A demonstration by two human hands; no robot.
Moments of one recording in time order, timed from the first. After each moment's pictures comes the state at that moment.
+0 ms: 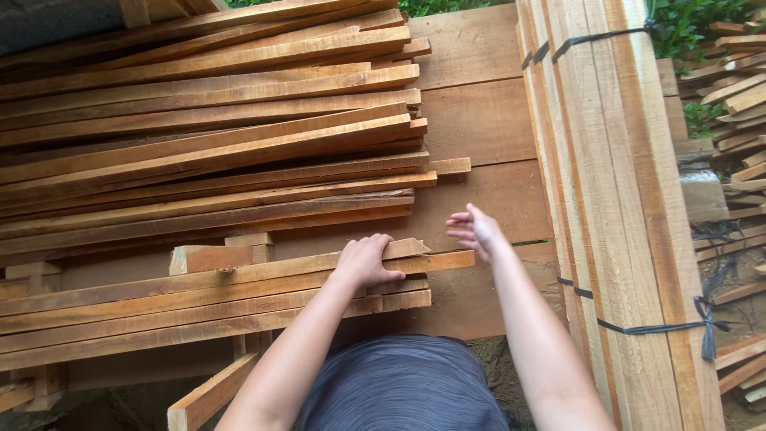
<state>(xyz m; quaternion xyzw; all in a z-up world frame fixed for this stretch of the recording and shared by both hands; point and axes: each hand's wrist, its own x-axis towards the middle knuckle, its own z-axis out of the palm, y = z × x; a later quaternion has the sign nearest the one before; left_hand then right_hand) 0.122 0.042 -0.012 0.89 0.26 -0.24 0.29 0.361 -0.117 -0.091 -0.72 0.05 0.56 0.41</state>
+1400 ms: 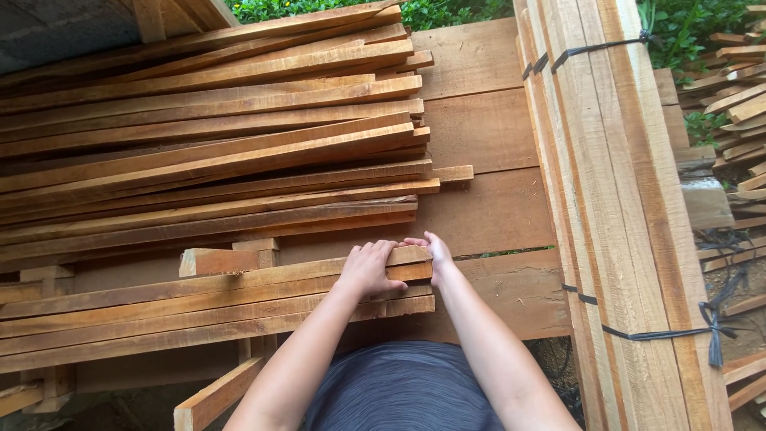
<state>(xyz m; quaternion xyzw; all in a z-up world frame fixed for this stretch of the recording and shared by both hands) 0.117 0.033 -0.010 0.91 0.25 -0.23 0.25 0.262 -0.079 -0.123 -0.57 0.18 0.62 0.52</state>
